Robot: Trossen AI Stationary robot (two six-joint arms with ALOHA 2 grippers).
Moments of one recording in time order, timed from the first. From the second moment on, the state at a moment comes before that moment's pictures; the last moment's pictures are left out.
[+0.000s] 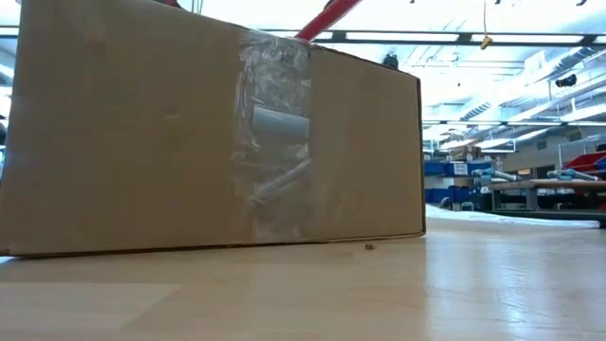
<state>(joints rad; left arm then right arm) 0.44 1.00 0.68 -0.47 -0.06 -0.14 0.30 1.71 1.75 -1.01 -0.21 1.17</state>
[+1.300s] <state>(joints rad) 0.44 1.00 0.68 -0.44 -0.02 -0.16 0.53 1.61 1.47 -0.80 0.37 1.42</state>
